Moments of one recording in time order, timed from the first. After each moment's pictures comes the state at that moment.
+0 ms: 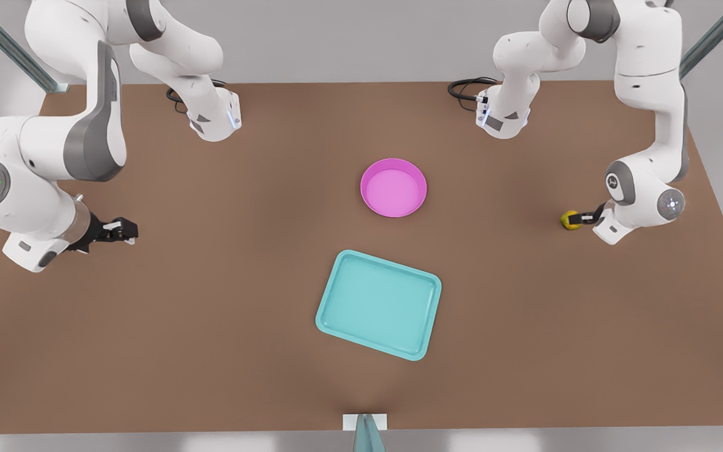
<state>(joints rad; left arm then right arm) 0.03 0.25 0.30 -2.28 -0.02 2.23 0.30 -0.01 0.31 0.08 -1.25 -0.11 1.45 -0.18</state>
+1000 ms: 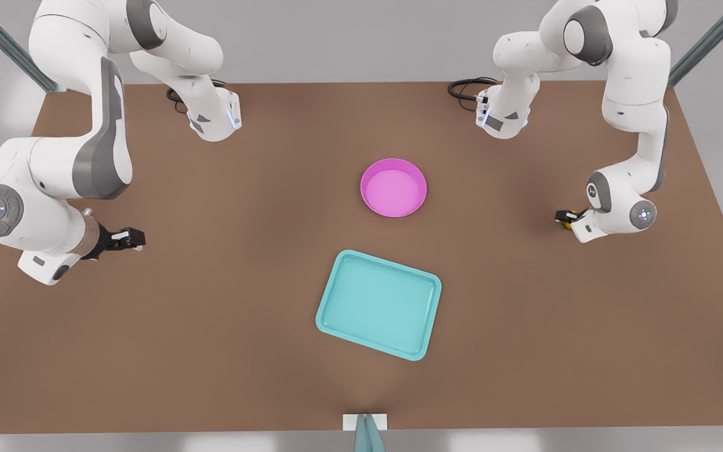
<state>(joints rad) 0.01 0.38 0.30 -2.31 -0.01 2.34 0.60 -0.01 0.36 0.07 -1.25 -0.10 1.44 -0.20</state>
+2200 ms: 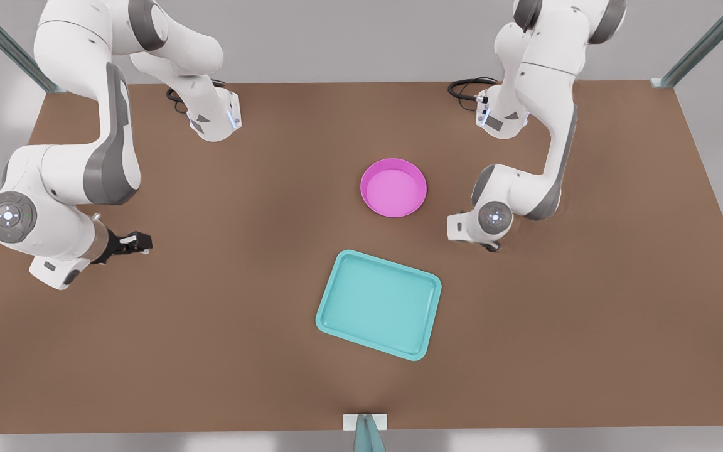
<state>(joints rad) -0.56 0.34 0.08 -1.96 -0.01 2.01 0.39 0.01 0.37 0.06 -1.27 -0.10 1.48 -0.20</state>
